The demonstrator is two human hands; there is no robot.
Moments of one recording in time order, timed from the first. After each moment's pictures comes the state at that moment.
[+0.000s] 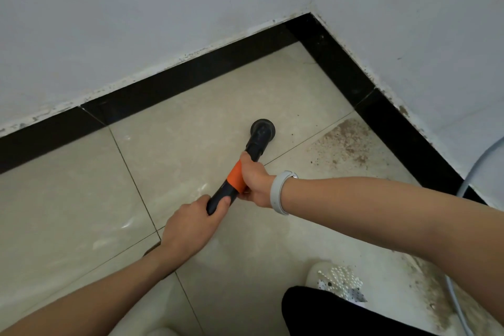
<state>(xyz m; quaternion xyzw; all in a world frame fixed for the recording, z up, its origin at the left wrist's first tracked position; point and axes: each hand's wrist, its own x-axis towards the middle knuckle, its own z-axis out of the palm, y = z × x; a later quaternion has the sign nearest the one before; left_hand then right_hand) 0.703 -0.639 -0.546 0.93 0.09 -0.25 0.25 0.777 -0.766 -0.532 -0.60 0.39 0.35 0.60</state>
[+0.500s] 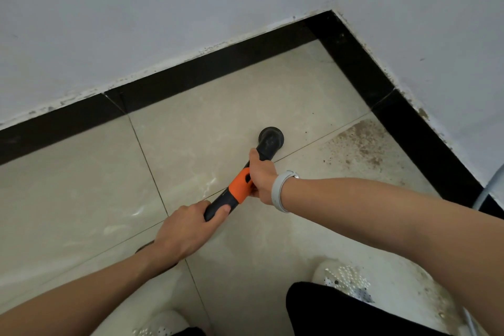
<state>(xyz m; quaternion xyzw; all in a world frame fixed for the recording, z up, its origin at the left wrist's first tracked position) 0.682 -0.610 -0.548 0.93 0.06 -0.29 0.23 0.764 -0.751 -0.522 -0.63 0.40 0.32 0.59</state>
